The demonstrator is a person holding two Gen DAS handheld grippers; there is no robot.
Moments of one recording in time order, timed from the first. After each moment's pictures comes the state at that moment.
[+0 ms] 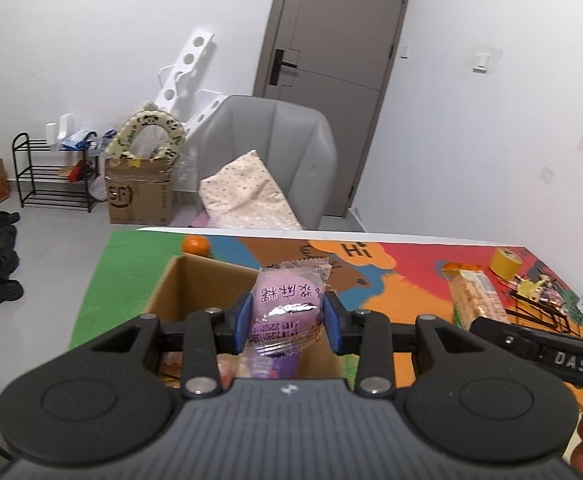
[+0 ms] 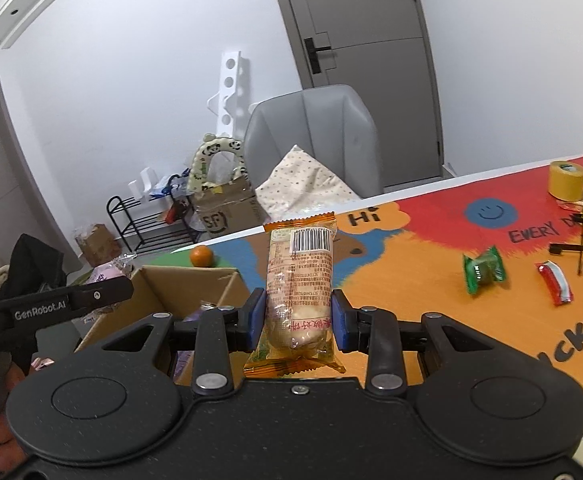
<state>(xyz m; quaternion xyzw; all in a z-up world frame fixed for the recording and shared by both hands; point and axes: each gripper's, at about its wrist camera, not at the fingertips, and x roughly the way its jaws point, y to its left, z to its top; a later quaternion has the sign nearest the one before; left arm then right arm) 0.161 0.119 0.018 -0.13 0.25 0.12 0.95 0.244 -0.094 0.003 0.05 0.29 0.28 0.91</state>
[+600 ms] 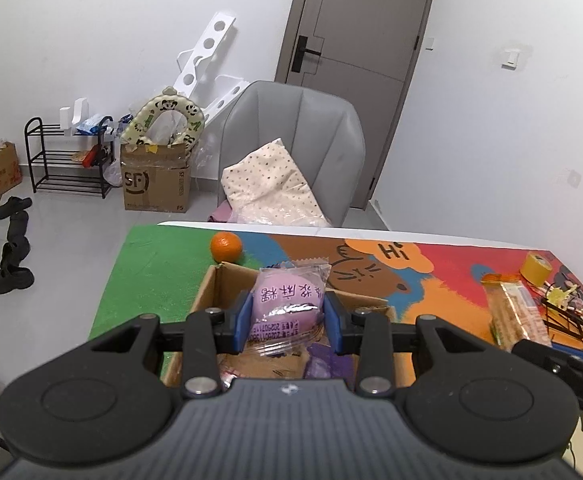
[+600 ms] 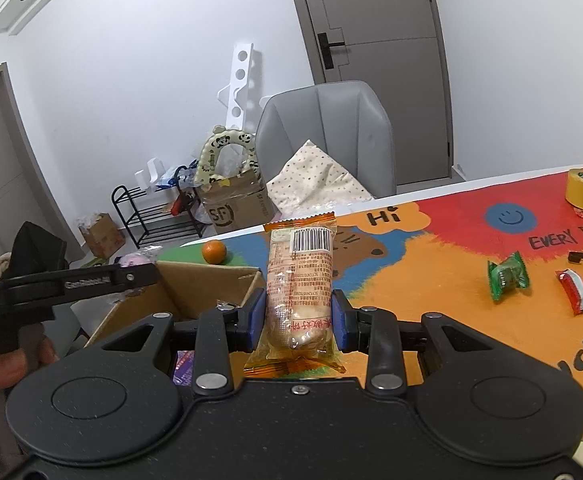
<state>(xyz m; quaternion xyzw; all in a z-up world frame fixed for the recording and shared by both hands) 0.190 0.161 0.003 -0.15 0.27 0.14 0.94 0.244 -0.066 0.006 0.04 0.30 0.29 0.91</state>
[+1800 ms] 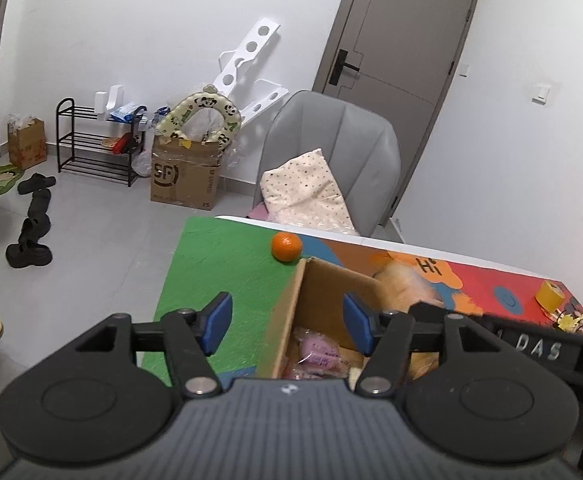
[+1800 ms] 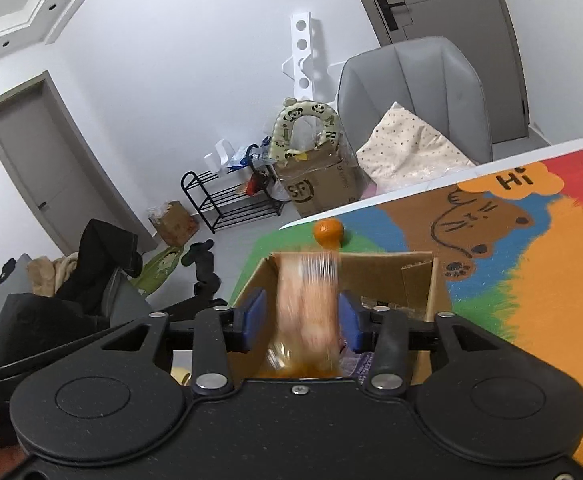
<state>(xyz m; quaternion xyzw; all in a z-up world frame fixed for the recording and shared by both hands) 0.137 0.211 0.003 -0.19 0.25 0.18 0.93 0.249 0.033 -0.006 0.09 0.34 0.39 0.85</state>
